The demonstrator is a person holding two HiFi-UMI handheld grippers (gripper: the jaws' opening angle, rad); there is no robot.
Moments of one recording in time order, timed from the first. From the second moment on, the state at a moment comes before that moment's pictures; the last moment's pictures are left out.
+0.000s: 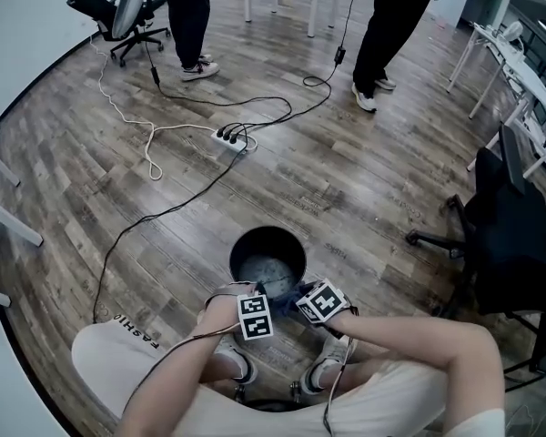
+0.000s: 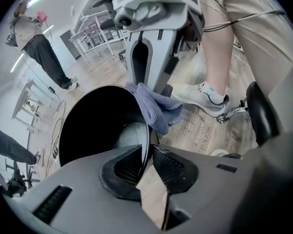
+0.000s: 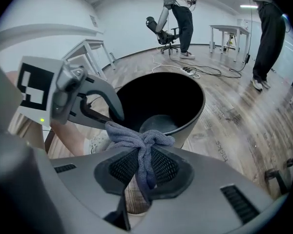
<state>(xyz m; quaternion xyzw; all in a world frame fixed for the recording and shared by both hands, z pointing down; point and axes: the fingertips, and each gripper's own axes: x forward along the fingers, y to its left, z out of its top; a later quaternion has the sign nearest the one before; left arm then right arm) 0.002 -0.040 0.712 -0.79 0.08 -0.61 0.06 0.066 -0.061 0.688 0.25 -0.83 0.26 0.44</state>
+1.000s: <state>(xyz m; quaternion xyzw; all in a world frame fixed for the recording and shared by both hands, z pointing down) 0.024 -0.040 0.705 -0.82 0.11 -0.56 0.00 0.060 -0.071 0.905 0.30 -0.78 0.27 0.47</state>
